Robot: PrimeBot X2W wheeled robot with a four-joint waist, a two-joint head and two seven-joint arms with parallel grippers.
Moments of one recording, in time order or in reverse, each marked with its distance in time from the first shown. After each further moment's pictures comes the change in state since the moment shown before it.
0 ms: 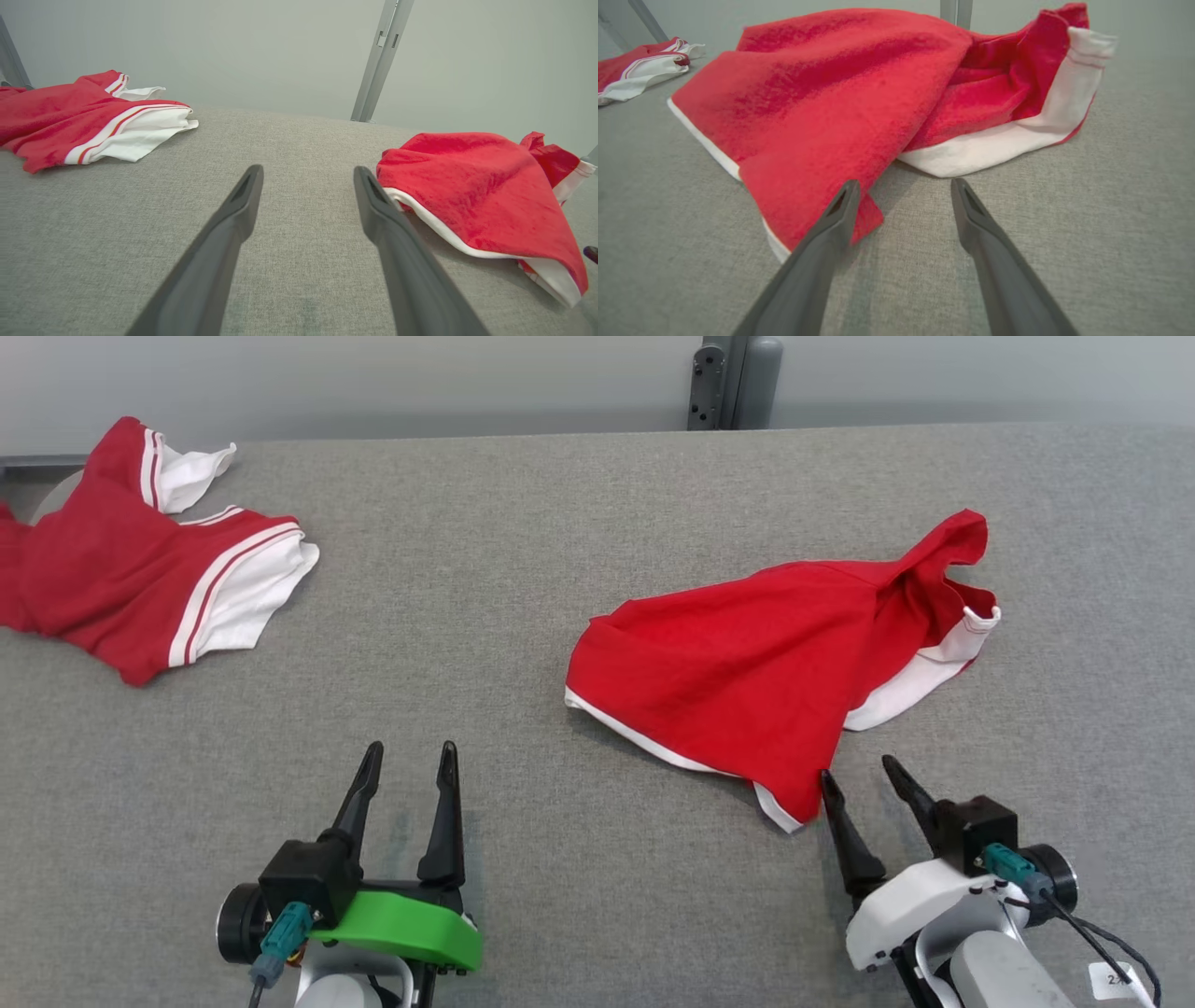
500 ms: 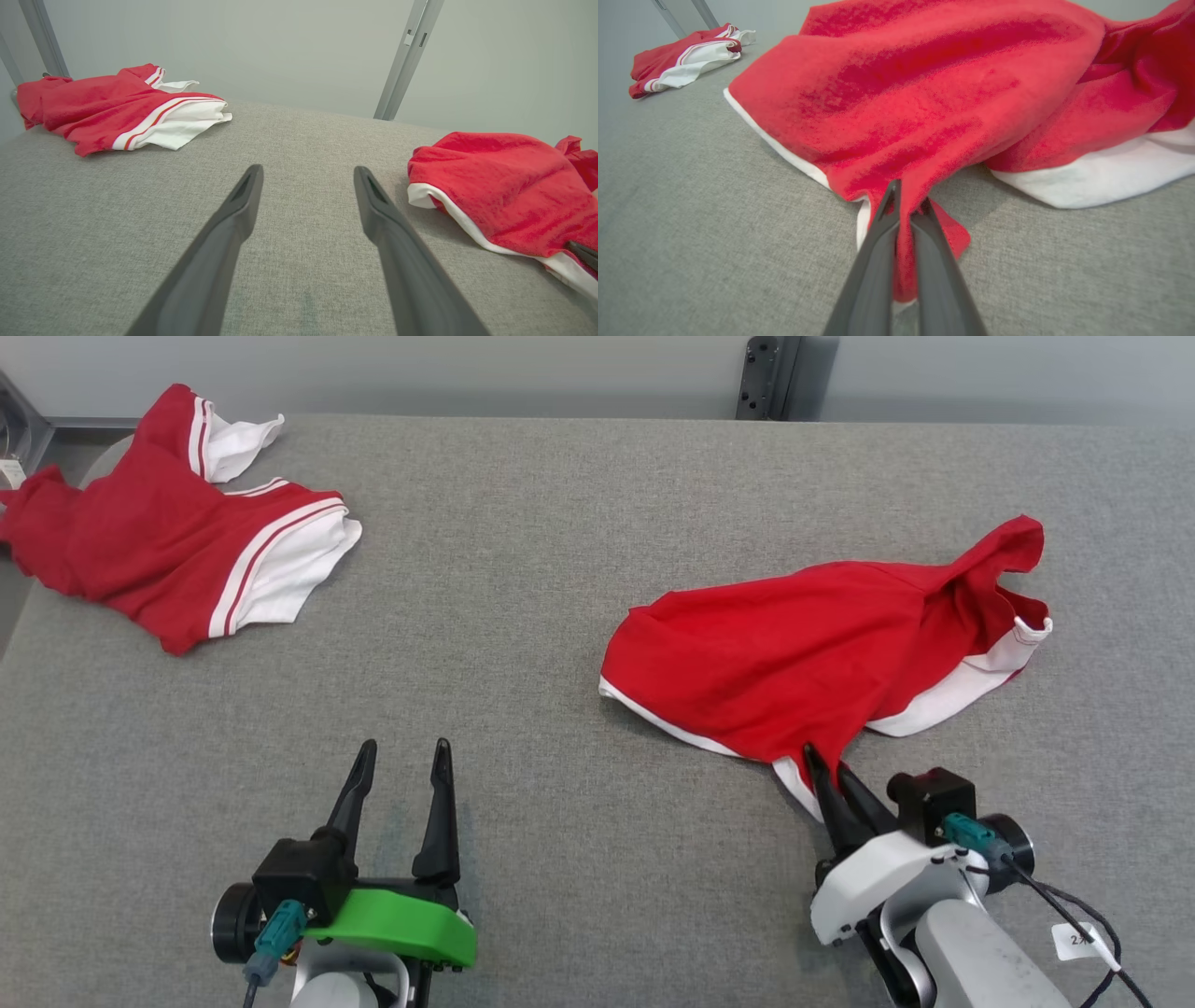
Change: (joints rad) left arm -0.002 0.000 0.008 -0.001 -0.003 0.002 0.000; right arm -0.086 0.018 0.090 0.084 0.044 0.000 0.000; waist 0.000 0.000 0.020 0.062
